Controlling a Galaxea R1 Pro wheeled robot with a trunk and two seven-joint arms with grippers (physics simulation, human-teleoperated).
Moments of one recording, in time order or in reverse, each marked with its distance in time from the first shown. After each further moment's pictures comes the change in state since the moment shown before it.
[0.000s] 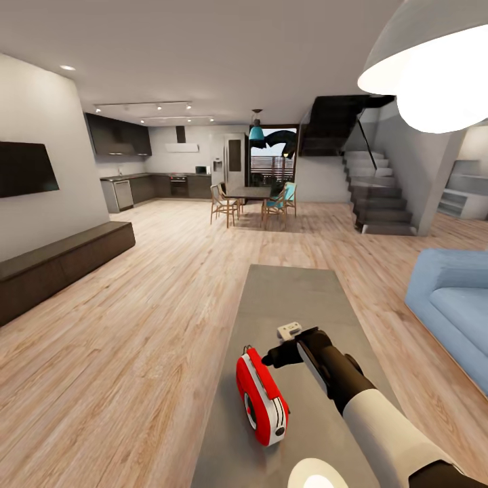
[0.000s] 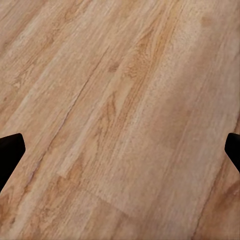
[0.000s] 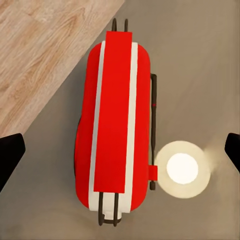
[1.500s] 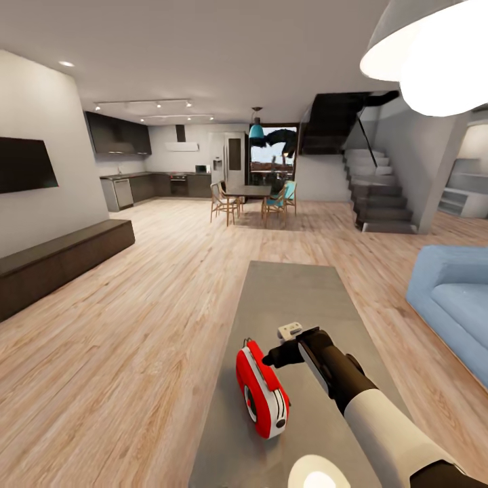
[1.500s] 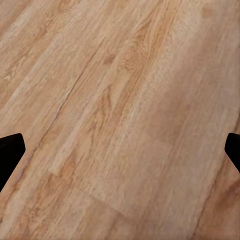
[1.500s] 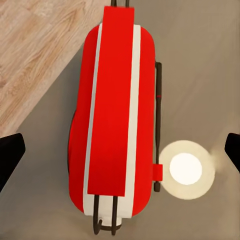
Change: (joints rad) left arm 0.000 -0.008 -0.001 0.000 0.003 0.000 -0.002; right arm 0.000 -0.006 0.000 0.000 -0.001 -0.002 0.015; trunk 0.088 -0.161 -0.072
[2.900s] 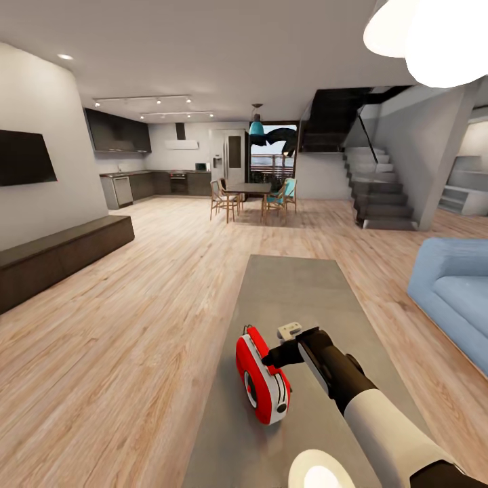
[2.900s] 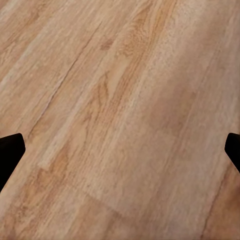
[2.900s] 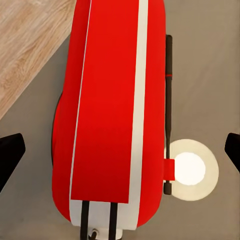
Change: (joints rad) left arm 0.000 -0.002 0.000 0.000 0.000 0.001 0.000; right arm 0.000 0.000 0.003 -0.001 0.000 0.000 0.002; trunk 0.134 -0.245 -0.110
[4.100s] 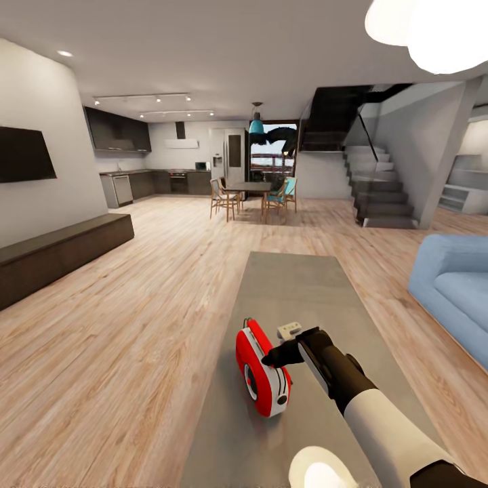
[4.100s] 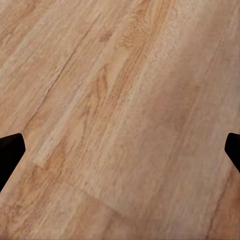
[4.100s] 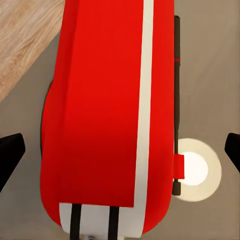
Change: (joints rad) left arm 0.000 0.000 0.000 0.000 0.000 0.000 0.001; right arm 0.000 0.000 0.000 0.000 -0.002 -0.002 0.000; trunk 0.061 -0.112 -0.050
